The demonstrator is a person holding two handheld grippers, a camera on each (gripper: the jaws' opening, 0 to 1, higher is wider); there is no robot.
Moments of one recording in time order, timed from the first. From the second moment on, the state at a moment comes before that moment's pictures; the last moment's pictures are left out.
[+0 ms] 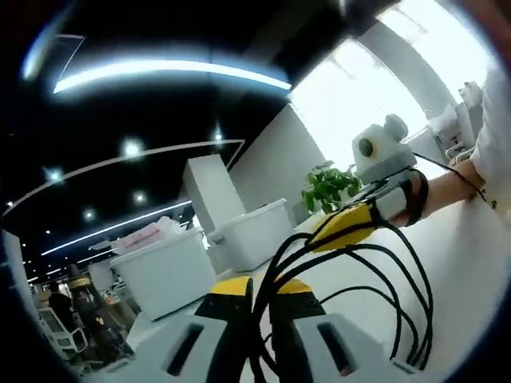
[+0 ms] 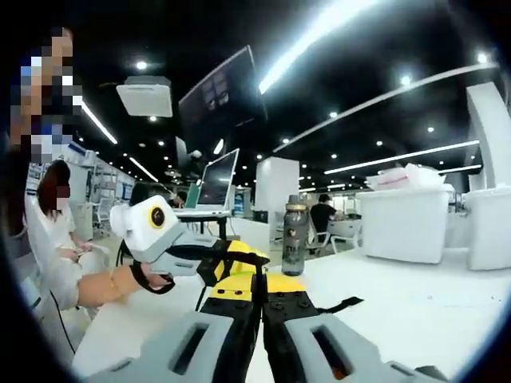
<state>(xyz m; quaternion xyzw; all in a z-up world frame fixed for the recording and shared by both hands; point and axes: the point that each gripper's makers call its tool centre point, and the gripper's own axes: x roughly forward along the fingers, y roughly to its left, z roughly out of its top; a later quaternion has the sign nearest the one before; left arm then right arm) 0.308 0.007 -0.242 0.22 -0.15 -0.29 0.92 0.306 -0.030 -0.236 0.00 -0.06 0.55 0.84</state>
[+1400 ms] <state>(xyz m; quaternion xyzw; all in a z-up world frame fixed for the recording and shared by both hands) 0.311 0.033 -0.220 0.21 -0.16 -0.23 0.94 0.332 -0.068 -0.226 0.02 -0.07 0.50 0.86</state>
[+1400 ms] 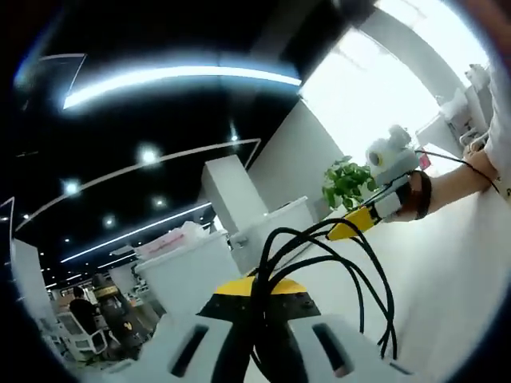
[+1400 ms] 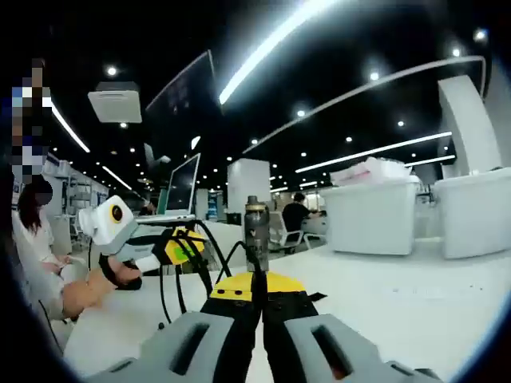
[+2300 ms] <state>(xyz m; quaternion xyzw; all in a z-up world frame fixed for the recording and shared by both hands) 0.308 0.030 -0.217 0.30 -0.20 -0.21 0.91 0.287 -0.052 -0.218 0.09 -0.02 0.63 0.77</state>
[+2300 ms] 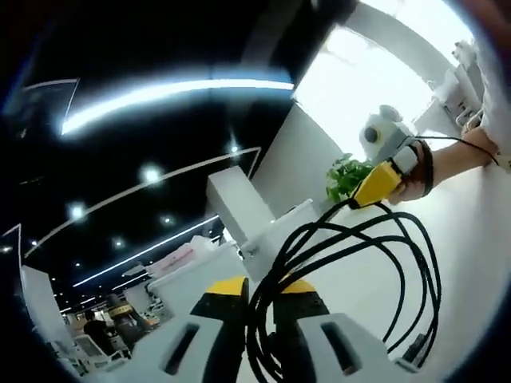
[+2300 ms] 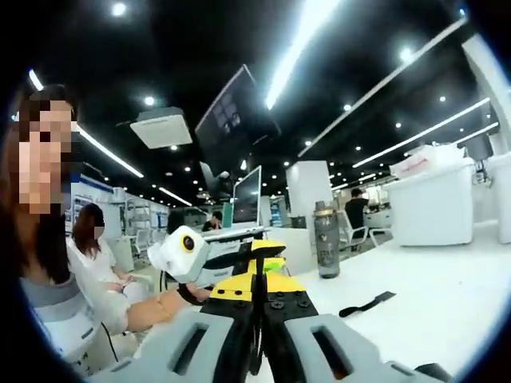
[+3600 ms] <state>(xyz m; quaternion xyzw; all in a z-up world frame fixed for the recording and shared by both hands) 0.289 -0.030 -0.209 0.35 -0.09 -0.36 0.86 0.281 -0.030 -0.223 -0.12 0.01 0.61 0.78</state>
